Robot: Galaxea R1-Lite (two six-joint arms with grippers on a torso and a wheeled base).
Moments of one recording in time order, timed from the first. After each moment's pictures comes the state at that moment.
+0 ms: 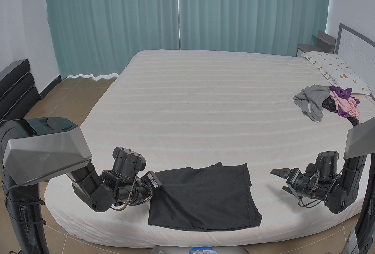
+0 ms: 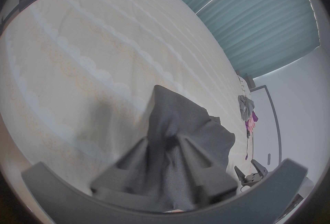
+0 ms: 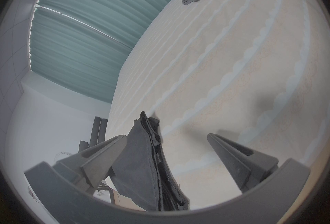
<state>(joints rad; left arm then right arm) -0.47 2.22 -0.68 -0.75 -0.05 -1.01 0.12 2.22 -0.22 -1.39 0.28 0.87</state>
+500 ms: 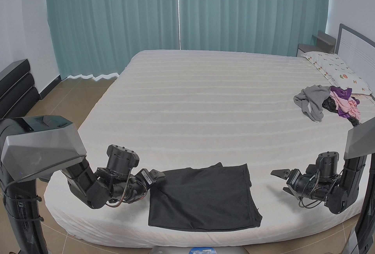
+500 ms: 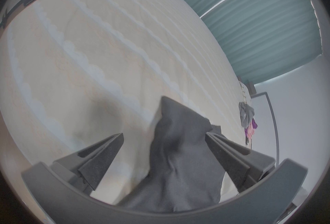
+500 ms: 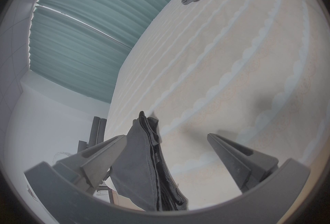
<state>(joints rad) -0.42 2.21 -0.67 -0.75 -0.07 -1.02 0.12 2.22 -0.21 -1.39 0.28 0.87</state>
